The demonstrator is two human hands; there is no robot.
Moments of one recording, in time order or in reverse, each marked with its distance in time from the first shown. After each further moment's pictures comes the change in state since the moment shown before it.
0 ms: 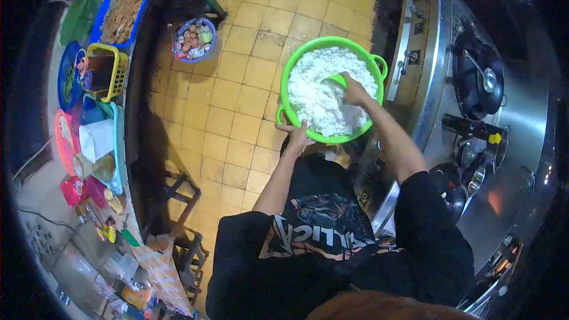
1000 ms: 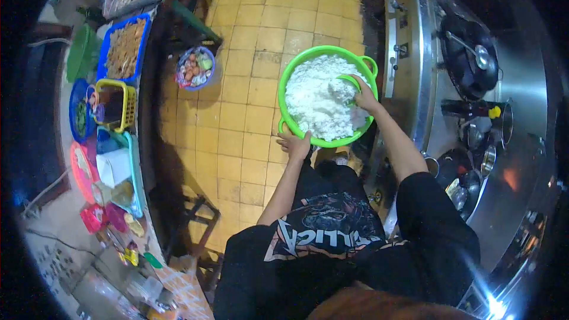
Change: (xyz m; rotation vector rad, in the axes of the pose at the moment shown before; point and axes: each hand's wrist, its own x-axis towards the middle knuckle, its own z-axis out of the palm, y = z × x) left_hand -0.026 0.032 0.015 0.975 0.530 -0.010; right_hand -0.033 0.042 -0.005 0.530 0.308 -0.044
